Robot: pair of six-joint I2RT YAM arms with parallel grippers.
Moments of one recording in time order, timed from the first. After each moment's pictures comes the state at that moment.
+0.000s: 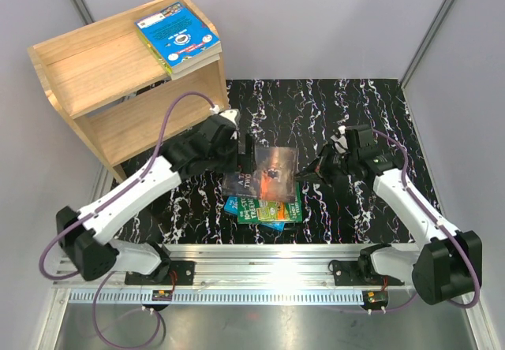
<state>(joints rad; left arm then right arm) -0.76 1.35 1.31 -0.82 -0.09 -0.59 0.27 1.19 0.88 -0.53 -0.67 0.96</state>
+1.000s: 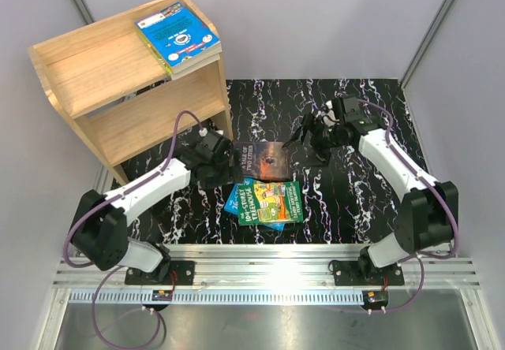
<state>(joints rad) -0.65 1.38 1.01 -0.65 -0.05 -0.70 0.28 1.49 1.20 -0.66 -0.62 0.81</state>
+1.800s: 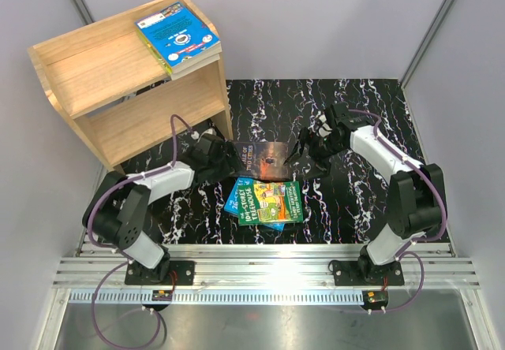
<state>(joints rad) -0.49 1.55 0.81 -0.12 0.01 -0.85 0.28 1.65 1.24 -0.81 -0.60 0.67</state>
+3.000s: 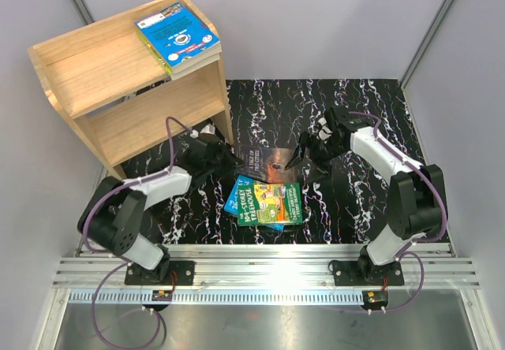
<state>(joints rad) -0.50 1.56 0.76 0.14 0.08 -1.00 0.28 1.65 1.22 -0.84 -0.61 0.62</state>
